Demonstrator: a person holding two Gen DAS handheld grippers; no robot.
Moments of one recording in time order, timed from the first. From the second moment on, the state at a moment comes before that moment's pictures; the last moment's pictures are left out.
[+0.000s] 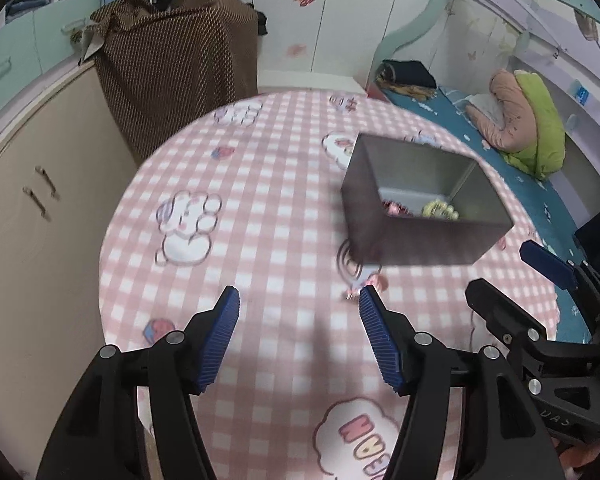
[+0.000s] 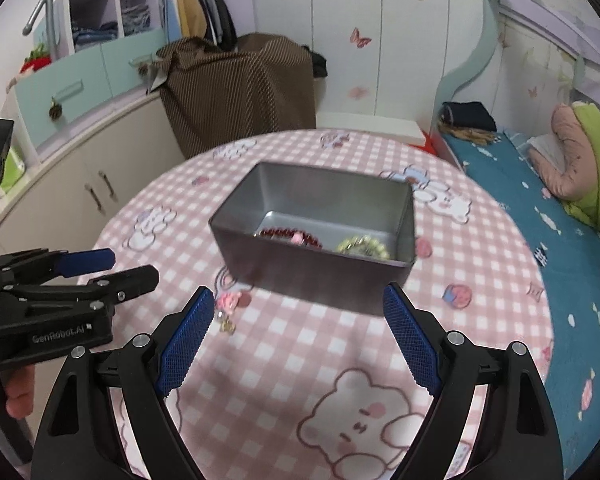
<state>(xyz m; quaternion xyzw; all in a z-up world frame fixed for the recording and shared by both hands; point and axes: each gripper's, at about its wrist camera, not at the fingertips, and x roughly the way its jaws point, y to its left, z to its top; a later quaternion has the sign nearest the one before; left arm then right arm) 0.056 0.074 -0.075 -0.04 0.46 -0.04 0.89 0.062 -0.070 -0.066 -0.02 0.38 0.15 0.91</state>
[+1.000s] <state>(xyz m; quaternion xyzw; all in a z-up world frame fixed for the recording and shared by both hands) 0.046 0.124 -0.113 -0.07 0.49 -0.01 0.87 0.080 0.000 -0.120 -0.06 0.45 0.20 0.87</state>
